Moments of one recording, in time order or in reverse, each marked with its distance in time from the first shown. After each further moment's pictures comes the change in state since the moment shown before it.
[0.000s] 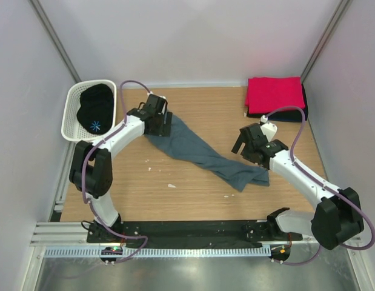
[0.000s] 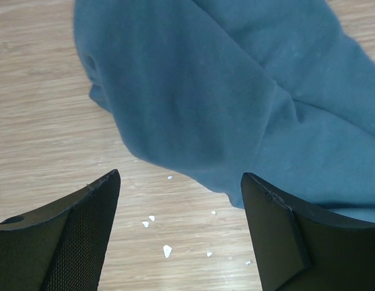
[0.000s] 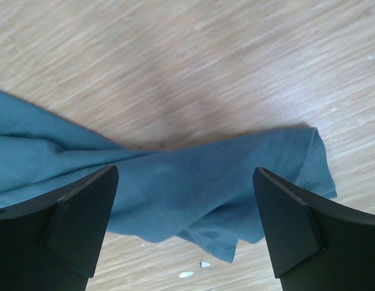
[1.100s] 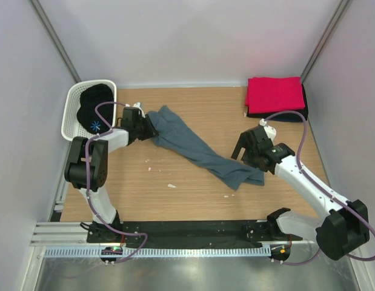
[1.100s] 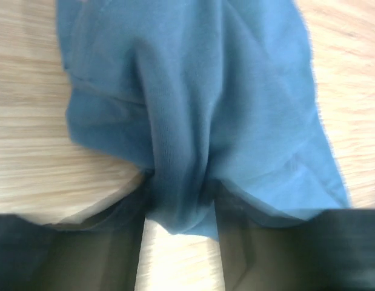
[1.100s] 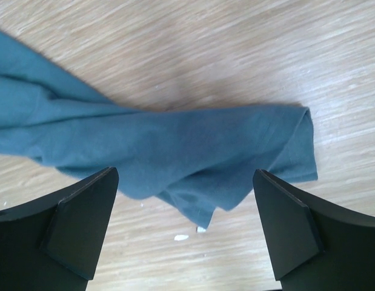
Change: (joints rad) left arm 0.254 0.052 -0.357 0.614 0.409 -0.256; right arm 0.001 -0.063 -0.008 -0.074 -0.128 -0.050
